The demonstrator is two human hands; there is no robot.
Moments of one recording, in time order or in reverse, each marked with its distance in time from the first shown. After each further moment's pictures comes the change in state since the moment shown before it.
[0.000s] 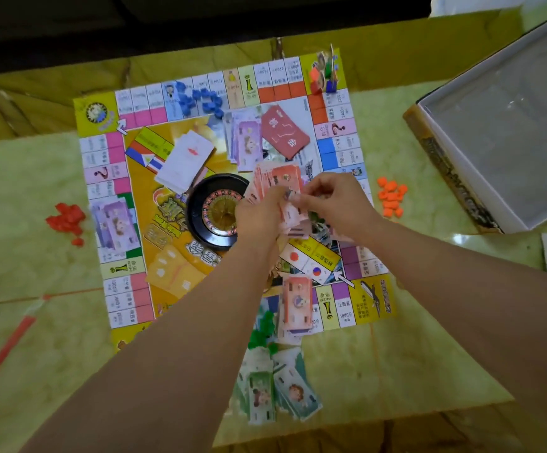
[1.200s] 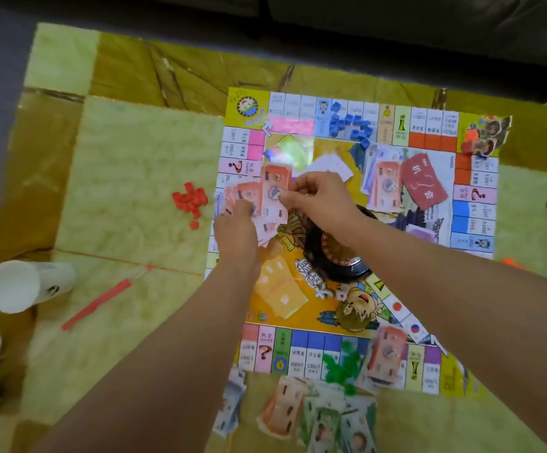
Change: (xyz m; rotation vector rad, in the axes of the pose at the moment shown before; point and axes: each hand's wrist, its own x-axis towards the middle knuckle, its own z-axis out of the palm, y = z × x) left_hand 0.074 0.052 -0.186 -0.391 0.298 0.002; right_hand 0.077 -0.100 0.191 -0.163 -0.214 -0.038
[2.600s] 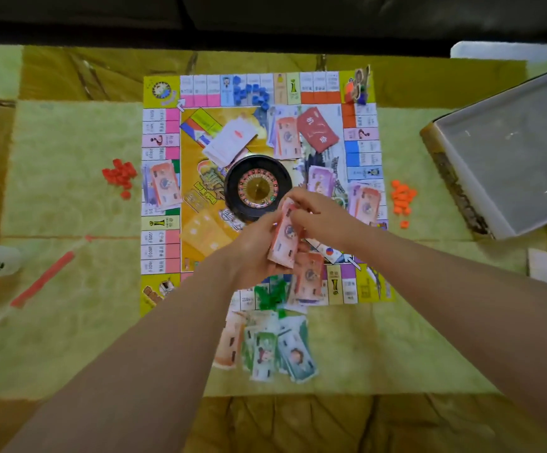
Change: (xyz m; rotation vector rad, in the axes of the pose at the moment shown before) left_hand -0.137 -0.089 0.012 0.512 -0.846 -0.342; right_hand -0.166 0.066 -0.094 -0.108 -0.165 -0.066
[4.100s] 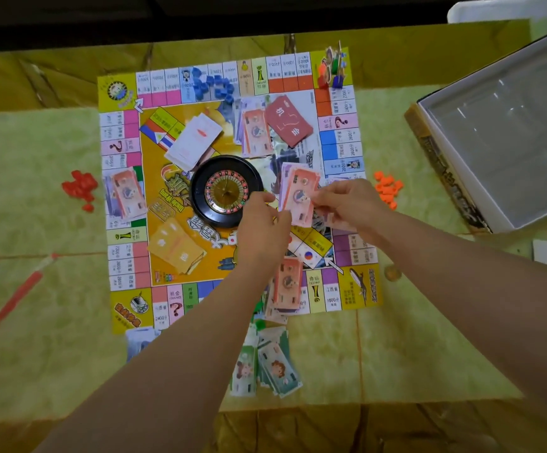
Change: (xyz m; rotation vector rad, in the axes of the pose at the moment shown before) left_hand 0.061 -0.008 0.056 0.708 0.618 0.430; right_hand 0.005 0.075 -0.067 0.441 0.293 0.399
